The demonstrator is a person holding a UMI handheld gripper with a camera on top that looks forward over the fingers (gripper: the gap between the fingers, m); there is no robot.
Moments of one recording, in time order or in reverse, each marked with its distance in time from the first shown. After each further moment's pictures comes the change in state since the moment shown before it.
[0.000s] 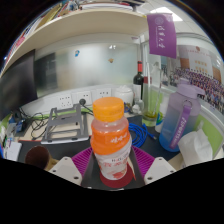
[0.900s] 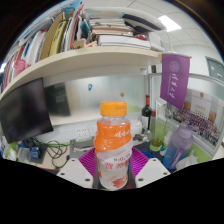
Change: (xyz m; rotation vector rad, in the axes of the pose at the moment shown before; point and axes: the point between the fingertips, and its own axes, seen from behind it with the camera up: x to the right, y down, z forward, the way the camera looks) arm -0.080 -0.145 -0.077 0.129 0.004 0.040
